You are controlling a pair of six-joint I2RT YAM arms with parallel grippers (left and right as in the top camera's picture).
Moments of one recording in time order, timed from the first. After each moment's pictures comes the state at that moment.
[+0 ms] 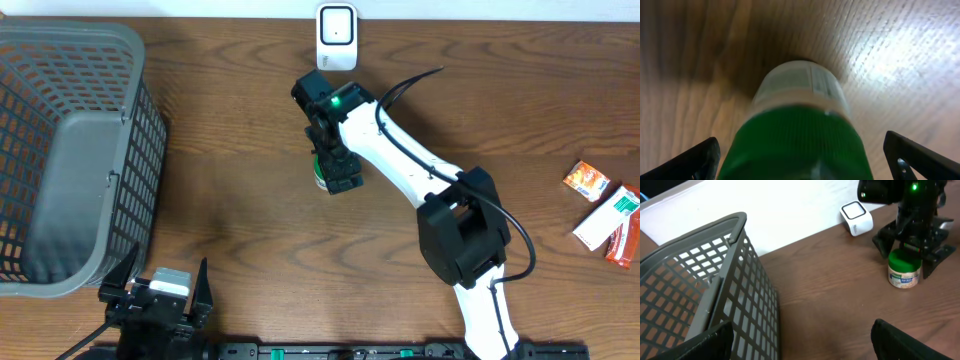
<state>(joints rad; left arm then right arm) 0.01 0.09 0.80 -0.97 0.12 0.38 0.64 2.22 1.86 -1.11 -0.03 1.88</state>
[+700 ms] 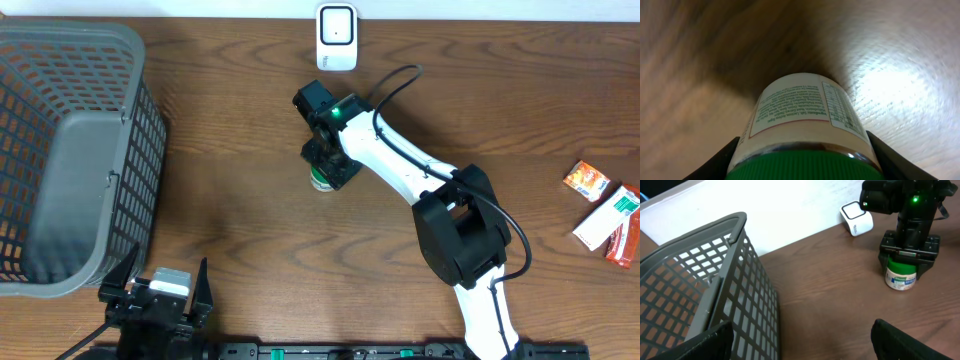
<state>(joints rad) 0.01 0.09 0.80 -0.97 0.12 0.38 0.64 2.22 1.77 -0.99 -0.08 1.40</state>
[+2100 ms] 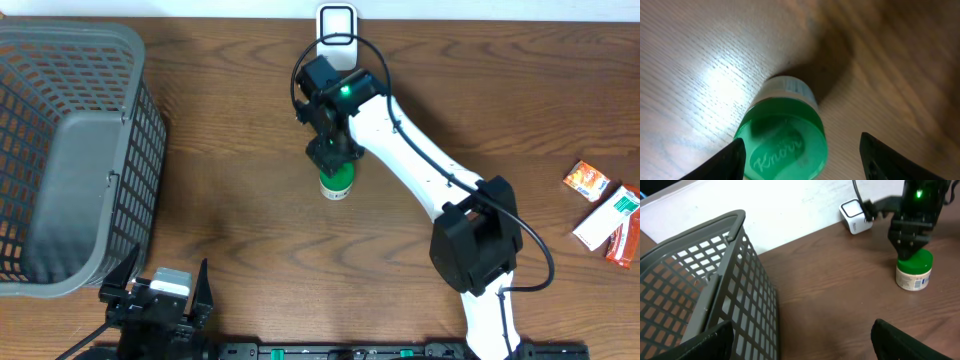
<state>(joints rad) 0.01 0.09 0.80 -0.98 0.12 0.38 0.63 2.16 1.93 -1.22 0.02 -0.08</state>
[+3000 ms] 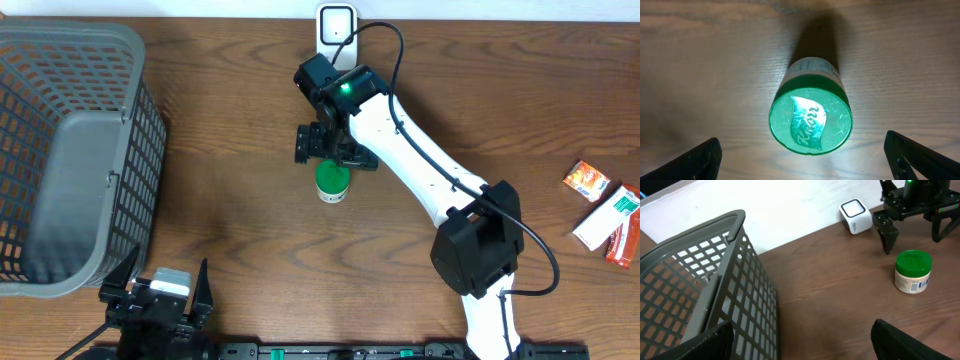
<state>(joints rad) 0.01 0.09 0.80 -0.98 0.12 0.38 0.64 2.15 1.99 -1.31 -0.06 0.78</state>
